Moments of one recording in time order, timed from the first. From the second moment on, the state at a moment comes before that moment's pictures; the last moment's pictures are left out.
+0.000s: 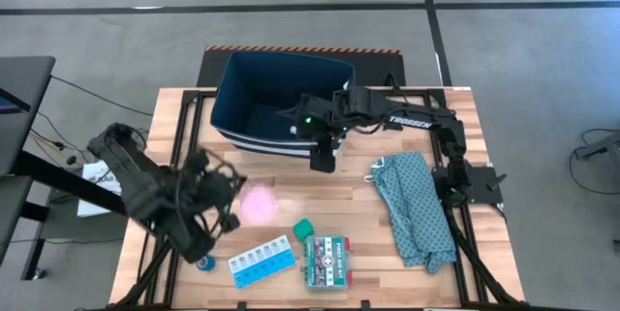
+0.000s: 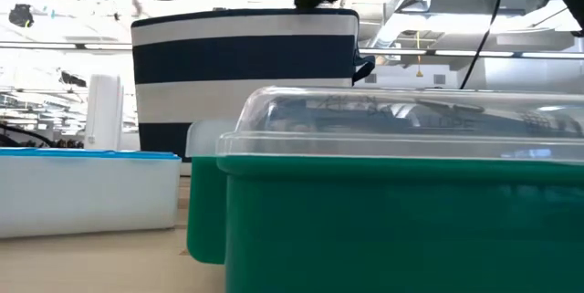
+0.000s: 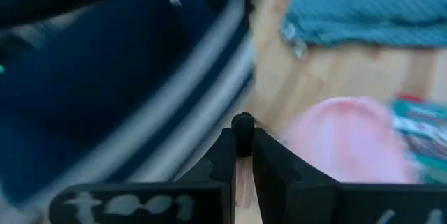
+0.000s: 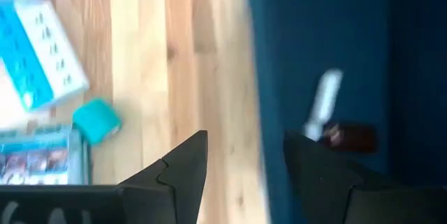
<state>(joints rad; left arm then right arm) -0.74 1.47 1.66 -1.57 -0.98 -1.07 -0.07 2.02 2.23 -1.34 -0.03 -0.07</state>
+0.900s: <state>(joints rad) 0.13 1.42 1.91 -1.24 -0.72 0.01 -0.03 2.01 2.24 -1.30 -0.09 0.00</state>
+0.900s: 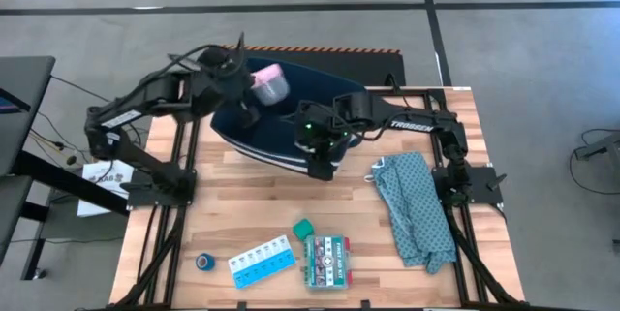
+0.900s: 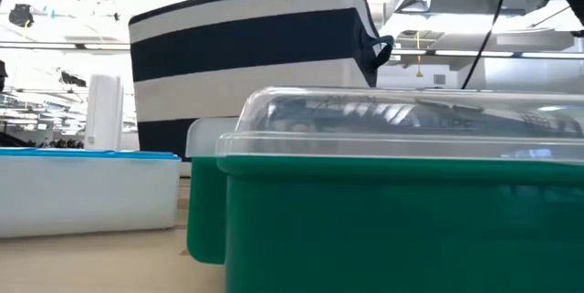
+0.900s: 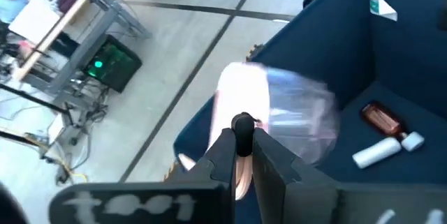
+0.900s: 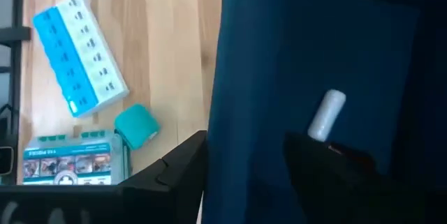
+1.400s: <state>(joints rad) 0.45 1.46 1.45 -0.92 -0.29 0.13 0.05 1.85 2.34 -1.26 -0.13 -0.03</state>
